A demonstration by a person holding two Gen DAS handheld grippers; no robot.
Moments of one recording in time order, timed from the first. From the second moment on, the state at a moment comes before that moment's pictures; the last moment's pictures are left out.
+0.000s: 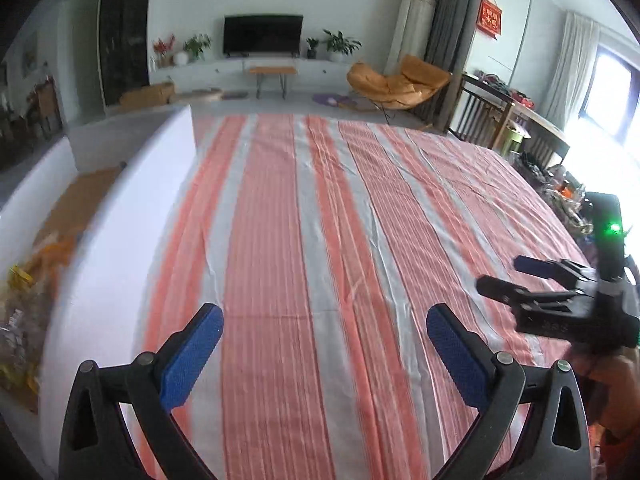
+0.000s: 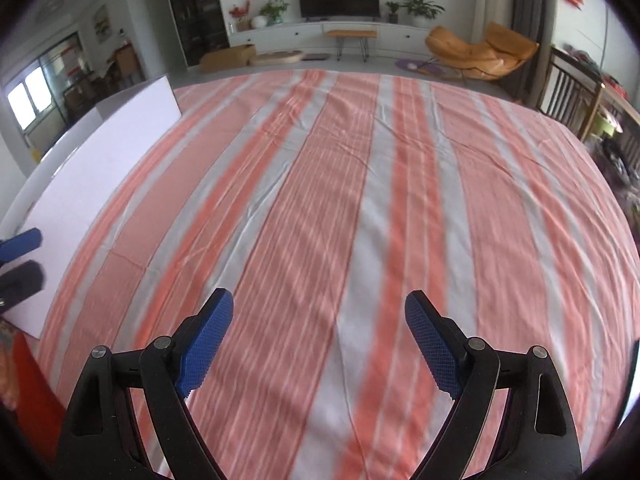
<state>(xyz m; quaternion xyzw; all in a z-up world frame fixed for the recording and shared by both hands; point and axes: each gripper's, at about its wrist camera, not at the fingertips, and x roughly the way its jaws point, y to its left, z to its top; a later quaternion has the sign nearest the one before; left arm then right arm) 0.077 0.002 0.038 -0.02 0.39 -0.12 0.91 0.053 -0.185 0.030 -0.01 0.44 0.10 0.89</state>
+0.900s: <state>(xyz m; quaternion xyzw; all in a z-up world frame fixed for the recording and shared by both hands) 0.019 0.096 0.080 0.05 0.31 0.12 0.94 0.008 -0.063 0.083 -0.04 0.37 0.20 0.91</state>
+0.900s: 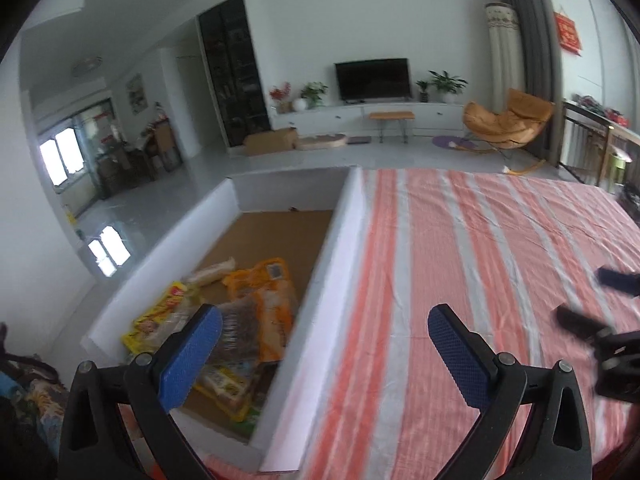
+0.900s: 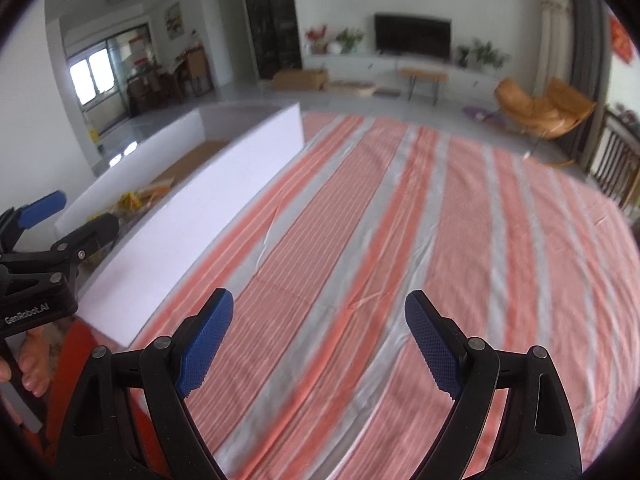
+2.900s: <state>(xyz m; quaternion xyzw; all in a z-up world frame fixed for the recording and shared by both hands) -0.020 0.312 0.100 -0.06 0.36 0.26 0.90 0.014 0.175 0.142 -0.09 0.42 0.27 0.86</state>
